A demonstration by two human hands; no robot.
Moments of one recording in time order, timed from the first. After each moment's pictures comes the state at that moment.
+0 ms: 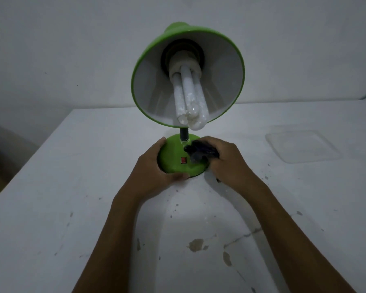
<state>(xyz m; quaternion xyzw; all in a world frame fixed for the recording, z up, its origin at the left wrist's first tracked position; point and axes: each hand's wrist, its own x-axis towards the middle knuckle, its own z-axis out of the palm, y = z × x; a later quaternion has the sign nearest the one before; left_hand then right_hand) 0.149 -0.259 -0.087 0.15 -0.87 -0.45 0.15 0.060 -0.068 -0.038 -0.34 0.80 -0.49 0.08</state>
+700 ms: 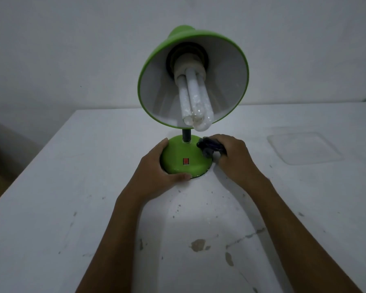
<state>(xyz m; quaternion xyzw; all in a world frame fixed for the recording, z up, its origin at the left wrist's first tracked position) 0.151 -0.258 -0.087 0.15 -0.87 -0.45 0.15 0.026 -0.068 -0.063 -0.34 0.85 -0.40 -0.03</state>
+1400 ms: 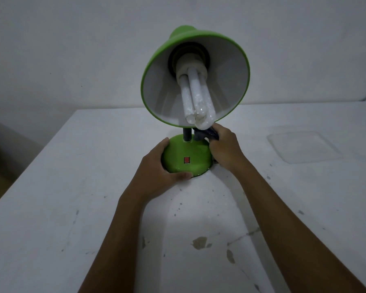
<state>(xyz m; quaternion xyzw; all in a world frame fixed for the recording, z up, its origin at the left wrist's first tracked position) 0.152 -0.256 -0.086 0.15 -0.86 -0.45 0.16 0.033 -0.099 -0.035 -0.24 0.83 -0.51 0.06</state>
